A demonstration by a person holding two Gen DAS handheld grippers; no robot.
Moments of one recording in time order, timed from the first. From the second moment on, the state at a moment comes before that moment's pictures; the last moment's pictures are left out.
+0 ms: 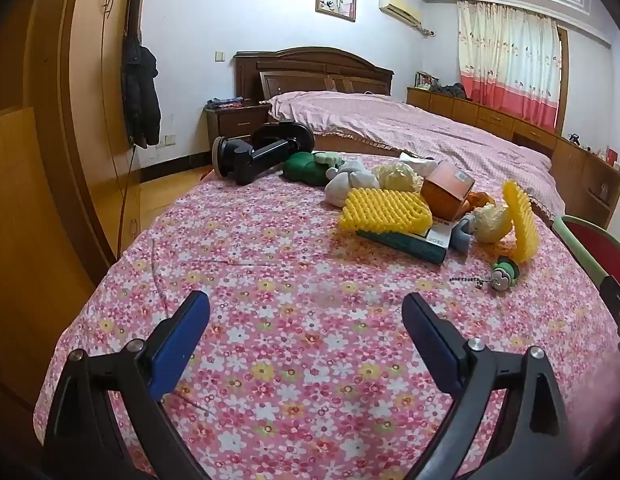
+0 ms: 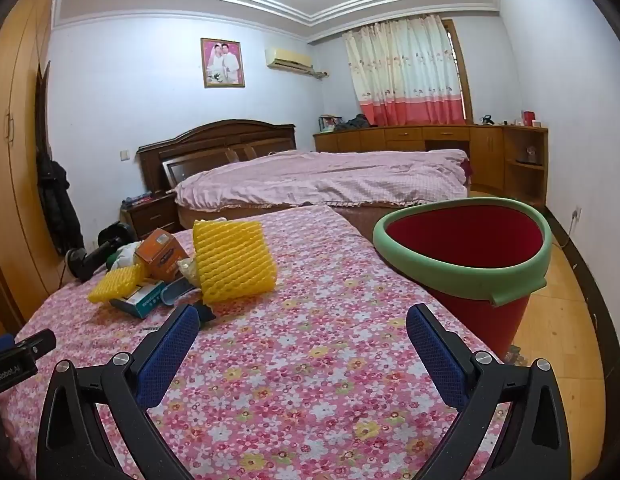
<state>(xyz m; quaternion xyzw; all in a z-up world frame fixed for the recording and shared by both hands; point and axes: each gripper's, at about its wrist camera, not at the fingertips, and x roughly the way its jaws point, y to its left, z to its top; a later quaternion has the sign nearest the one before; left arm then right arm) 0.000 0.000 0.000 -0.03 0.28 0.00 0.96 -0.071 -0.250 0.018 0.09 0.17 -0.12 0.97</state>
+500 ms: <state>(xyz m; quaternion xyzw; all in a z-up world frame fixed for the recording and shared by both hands) -0.006 0.000 -0.001 -0.02 0.28 0.00 0.96 -0.065 -0.251 0.016 0.08 0.18 -0.12 0.97</state>
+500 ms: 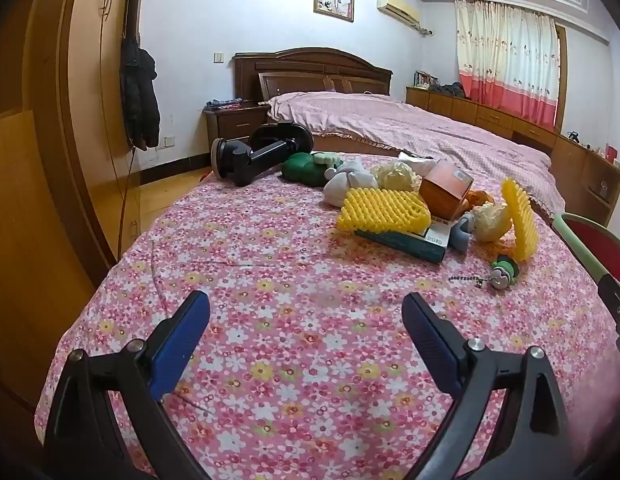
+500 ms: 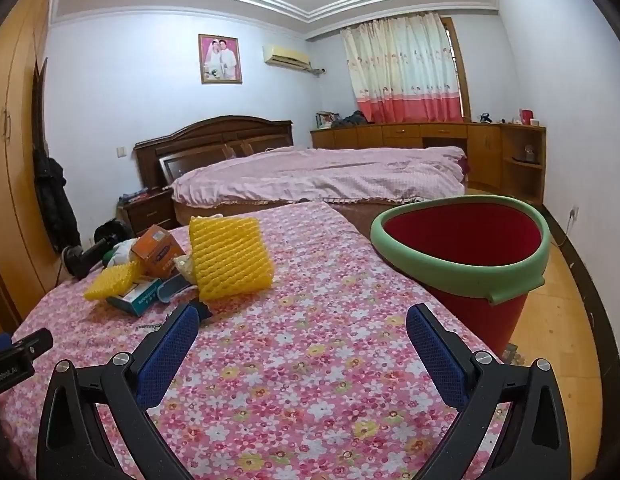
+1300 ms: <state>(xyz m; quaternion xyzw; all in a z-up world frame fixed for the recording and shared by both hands) -0.004 0.000 0.002 -0.02 0.28 0.01 0.96 -0.067 -0.250 0.016 0.09 0.17 -0.12 0.97</state>
